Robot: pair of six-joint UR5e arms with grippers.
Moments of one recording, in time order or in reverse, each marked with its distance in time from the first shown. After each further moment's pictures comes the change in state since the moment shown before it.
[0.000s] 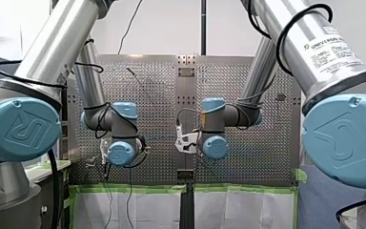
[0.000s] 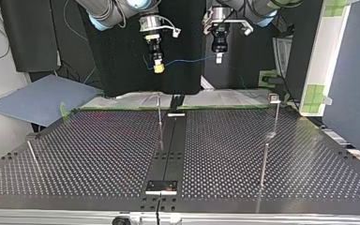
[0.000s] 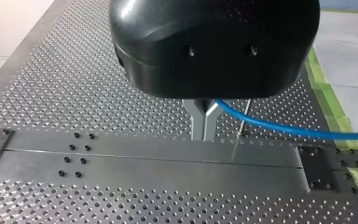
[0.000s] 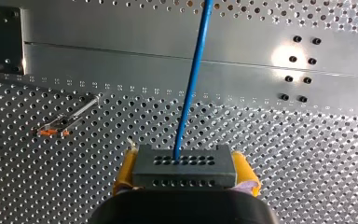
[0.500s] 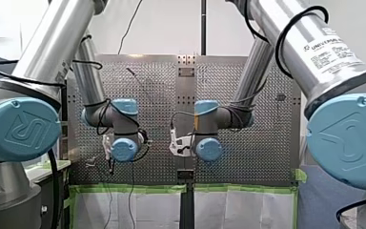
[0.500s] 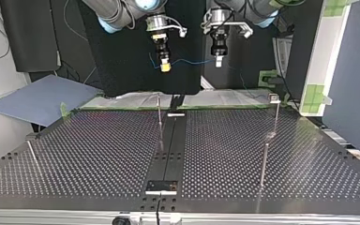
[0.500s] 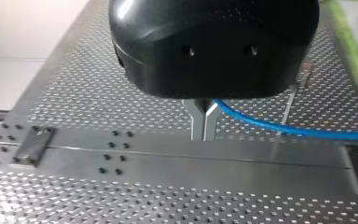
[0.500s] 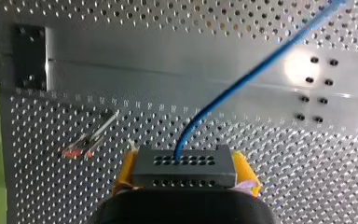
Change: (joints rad) left arm 0.001 0.048 0.013 0.035 -0.011 -0.023; right arm 0.056 0.040 -0.061 0.061 0.046 0.011
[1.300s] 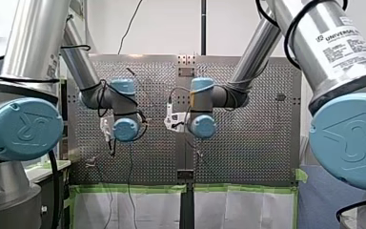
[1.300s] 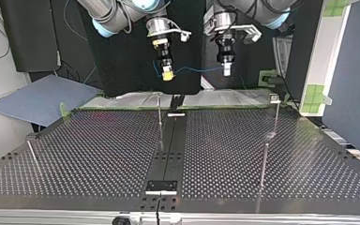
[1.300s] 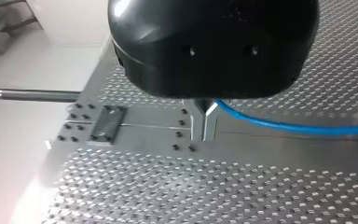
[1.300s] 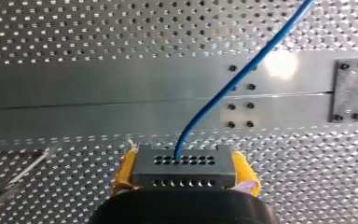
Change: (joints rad) left arm 0.041 0.201 0.030 -0.117 -0.027 -0.017; right arm 0.009 -0.131 -0.064 0.097 -0.023 0.112
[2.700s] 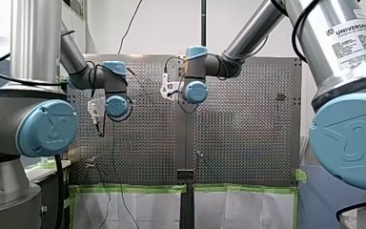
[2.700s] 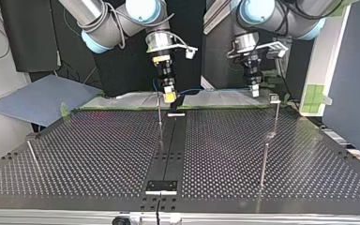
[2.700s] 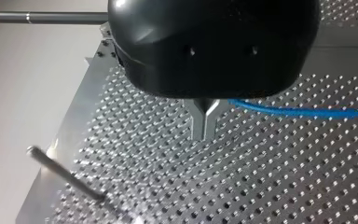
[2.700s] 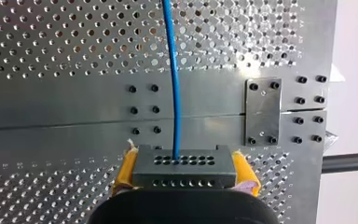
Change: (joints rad) left arm 0.253 0.164 0.091 -0.292 0.103 -0.073; right arm 0.000 -0.085 -0.233 0.259 0.000 -0.033
